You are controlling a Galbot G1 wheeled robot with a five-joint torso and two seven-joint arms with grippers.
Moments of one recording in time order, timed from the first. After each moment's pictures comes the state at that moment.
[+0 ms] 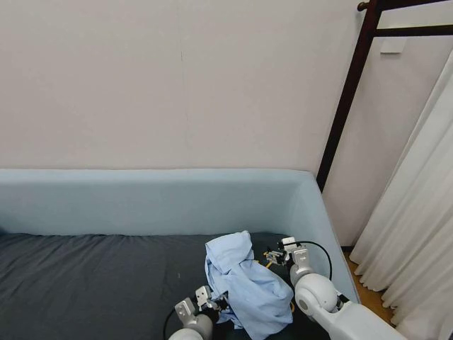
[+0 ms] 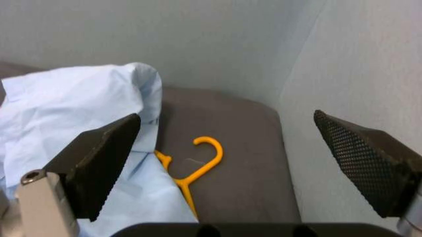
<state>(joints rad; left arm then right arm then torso) 1.13 -1.20 0.00 -1.75 -1.10 0.14 -0.42 -0.76 0.97 -0.18 1.65 0.74 -0.39 0.54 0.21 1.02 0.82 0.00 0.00</state>
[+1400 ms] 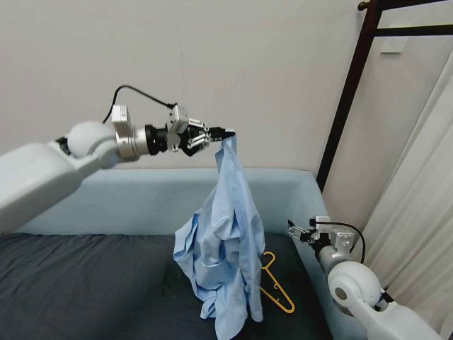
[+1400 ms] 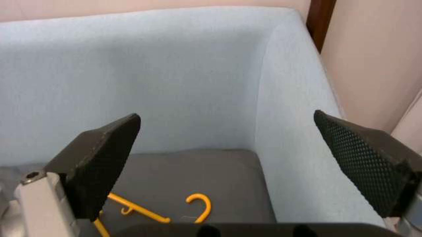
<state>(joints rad) -0.62 -0.72 0.88 -1.35 -1.14 -0.25 1.02 -0.90 0.90 0.14 1.91 0.88 -0.39 0.56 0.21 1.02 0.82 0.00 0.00</state>
